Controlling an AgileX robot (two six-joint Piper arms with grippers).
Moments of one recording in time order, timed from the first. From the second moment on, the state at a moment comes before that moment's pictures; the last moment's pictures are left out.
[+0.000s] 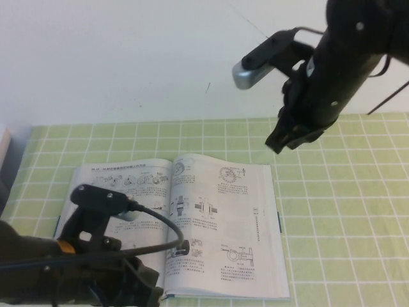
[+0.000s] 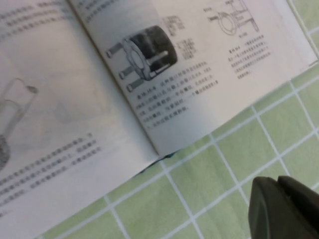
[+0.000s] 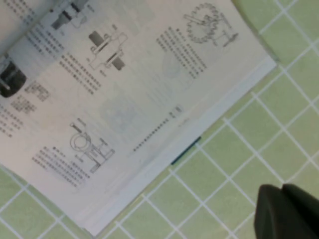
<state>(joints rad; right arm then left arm) 0.55 1.86 -1.77 0.01 1.22 -0.26 -0.45 1.20 -0.62 -0.66 0.55 0.43</state>
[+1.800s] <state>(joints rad) 0.55 0.50 -0.47 -0.12 0.86 -0.22 -0.45 0.27 -0.49 -0.27 0.59 0.27</state>
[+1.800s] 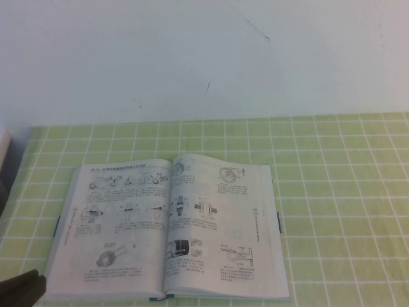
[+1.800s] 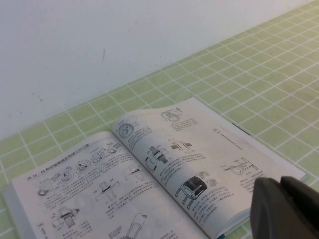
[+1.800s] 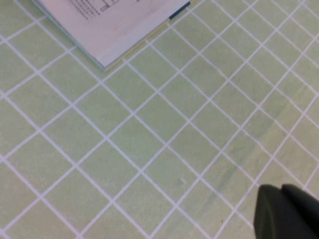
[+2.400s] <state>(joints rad) 0.55 0.50 -0.47 -0.11 0.86 -0.22 -0.33 0.17 -0.29 -0.11 0.28 0.22</state>
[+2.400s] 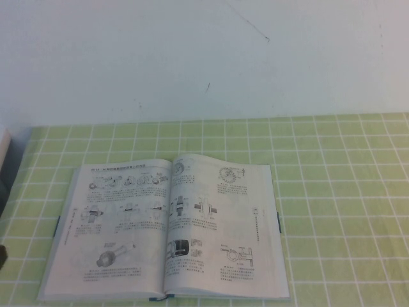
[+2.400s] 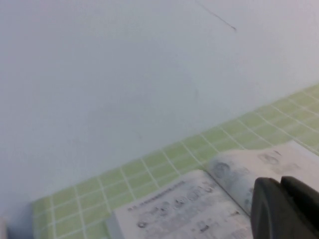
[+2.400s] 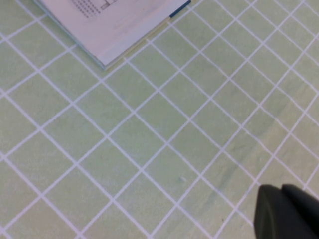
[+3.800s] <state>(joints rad) 0.54 0.47 -0.46 -0.21 0.80 -0.24 -0.10 -0.01 0.02 -0.10 0.35 0.01</state>
